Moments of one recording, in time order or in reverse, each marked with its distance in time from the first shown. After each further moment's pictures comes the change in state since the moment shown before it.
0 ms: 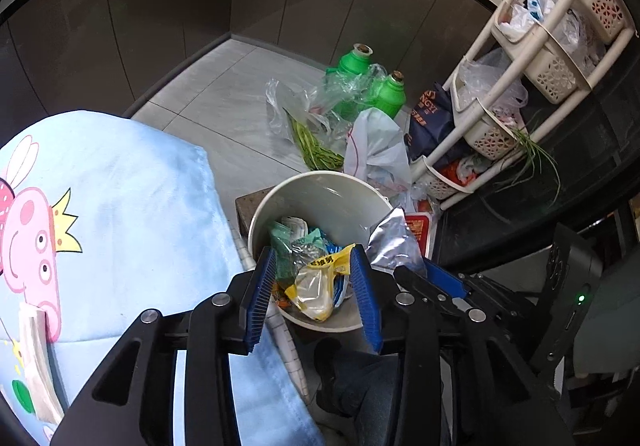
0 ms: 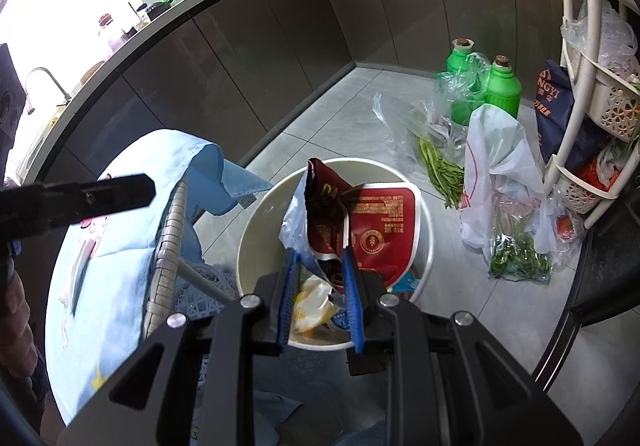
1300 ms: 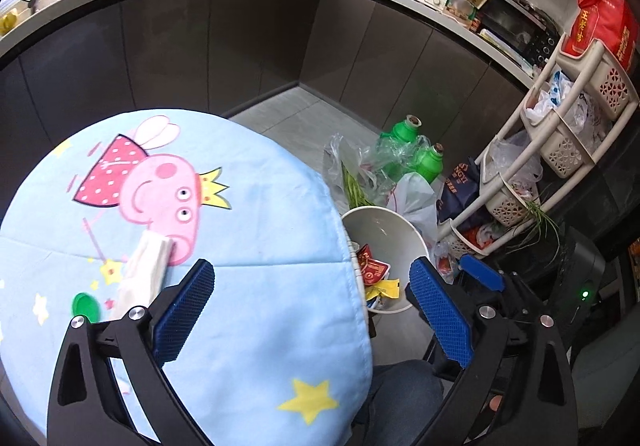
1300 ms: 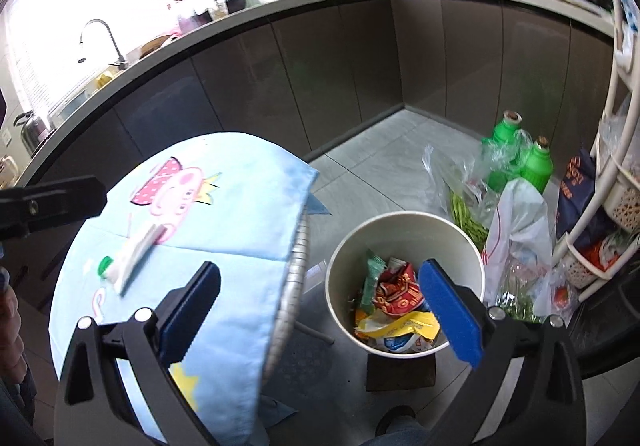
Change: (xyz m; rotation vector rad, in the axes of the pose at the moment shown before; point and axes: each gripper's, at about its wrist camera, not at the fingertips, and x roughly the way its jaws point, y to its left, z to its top) left arm -0.140 0.053 -0.064 -0.191 -0.219 0.122; right arm -0.061 0.111 0.006 -0.251 -0.094 0.043
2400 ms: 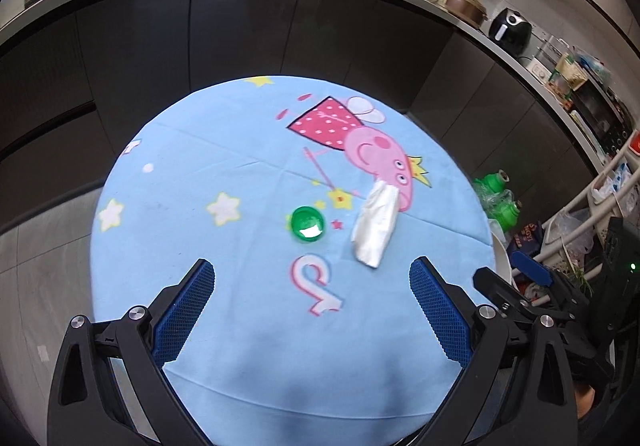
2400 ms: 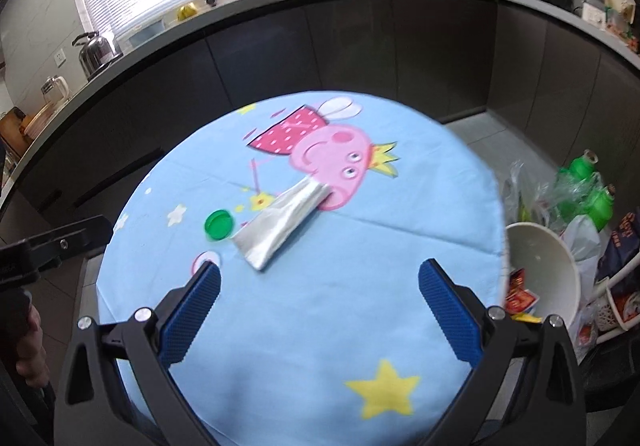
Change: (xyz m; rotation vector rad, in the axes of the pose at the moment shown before) left arm -0.108 0.186 -0.101 -0.324 -0.064 0.212; right arm 0.019 0.194 -0.011 -0.218 0.142 0.152
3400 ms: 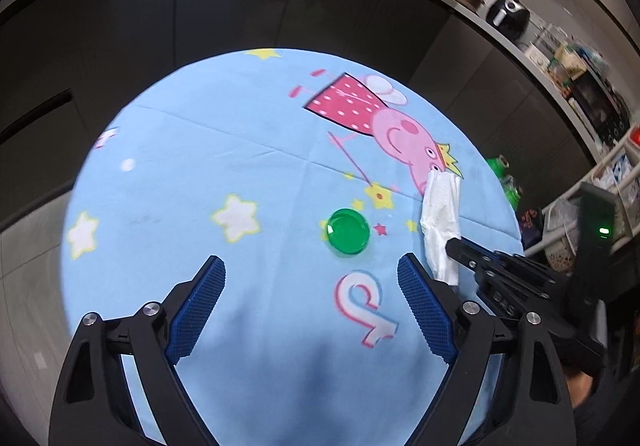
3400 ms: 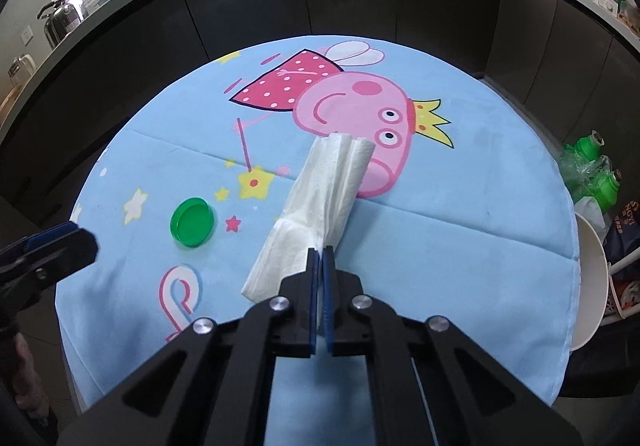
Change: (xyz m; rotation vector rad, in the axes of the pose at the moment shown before) left arm 0.073 0.031 0.016 0.050 0.071 -0.061; right arm 0.094 0.022 0.009 0.021 0.137 -0.077
